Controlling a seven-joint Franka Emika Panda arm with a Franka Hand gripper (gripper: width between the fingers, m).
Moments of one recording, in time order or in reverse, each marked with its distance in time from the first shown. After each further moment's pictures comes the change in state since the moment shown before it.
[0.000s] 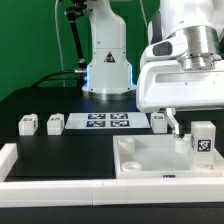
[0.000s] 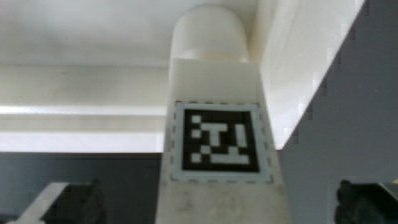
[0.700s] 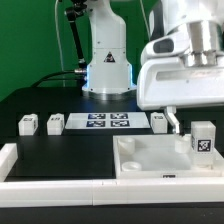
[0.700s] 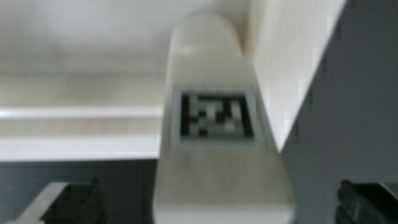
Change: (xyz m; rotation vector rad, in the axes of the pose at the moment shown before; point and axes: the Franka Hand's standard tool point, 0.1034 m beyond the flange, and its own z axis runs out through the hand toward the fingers) arm 0.015 0.005 -0.004 0.013 -0.119 0.036
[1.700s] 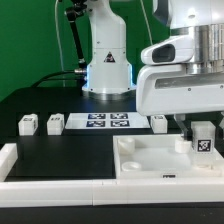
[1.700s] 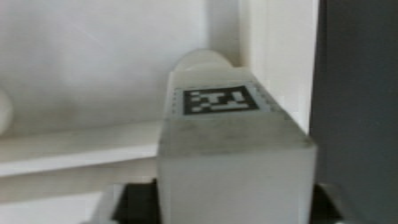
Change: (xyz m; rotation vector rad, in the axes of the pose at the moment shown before) arm 0.000 0.001 0.014 0.013 -0.369 0.124
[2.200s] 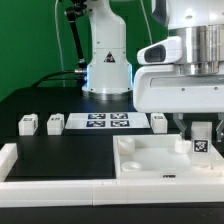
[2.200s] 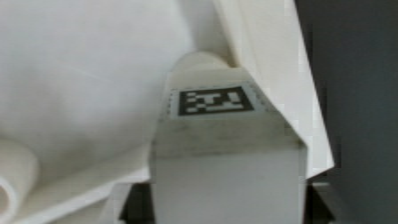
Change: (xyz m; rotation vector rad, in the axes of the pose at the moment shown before) arm 0.000 0.006 0.001 -0.007 0.000 0.443
